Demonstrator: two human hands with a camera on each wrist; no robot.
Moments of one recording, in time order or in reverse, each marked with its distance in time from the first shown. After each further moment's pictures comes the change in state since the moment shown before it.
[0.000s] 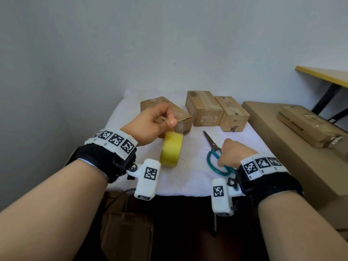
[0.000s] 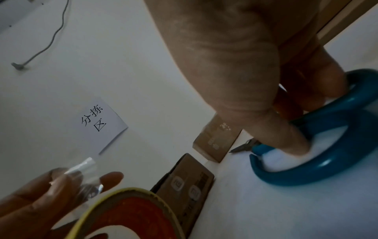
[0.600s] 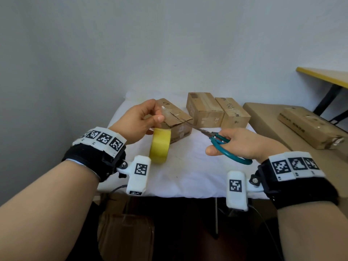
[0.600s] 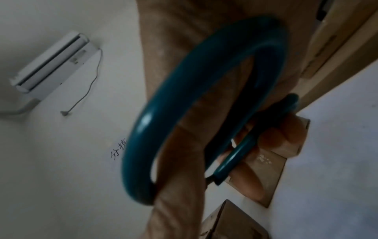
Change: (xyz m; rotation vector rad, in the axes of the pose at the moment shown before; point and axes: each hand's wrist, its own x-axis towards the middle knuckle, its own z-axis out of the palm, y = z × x) left_hand -0.003 -0.006 -0.026 0.082 0.112 -0.001; right_hand -0.046 0.005 -0.048 0.364 -0.006 -0.315
